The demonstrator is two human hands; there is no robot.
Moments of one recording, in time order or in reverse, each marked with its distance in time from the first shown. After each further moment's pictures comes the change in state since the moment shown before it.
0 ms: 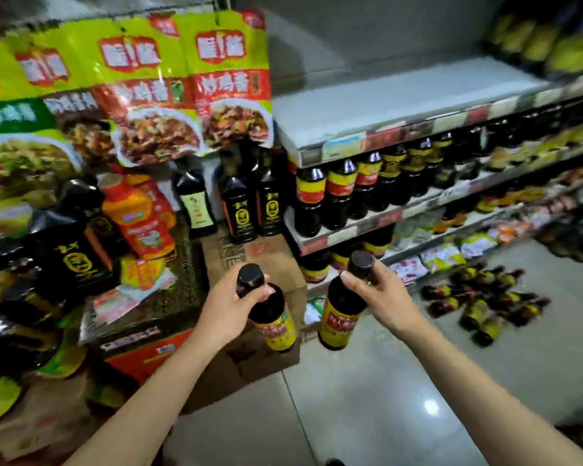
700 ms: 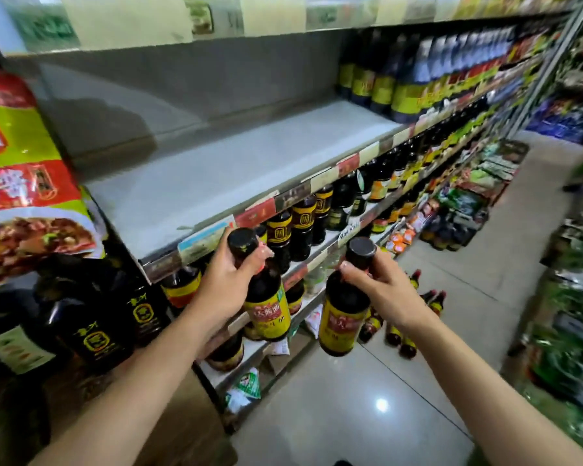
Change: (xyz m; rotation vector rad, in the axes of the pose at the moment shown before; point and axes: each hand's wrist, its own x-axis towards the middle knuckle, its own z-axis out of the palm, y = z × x) left_hand 0.239 0.131 0.153 -0.462 -0.265 0.324; right_hand 0.122 -0.027 -0.181 0.015 0.234 -0.099
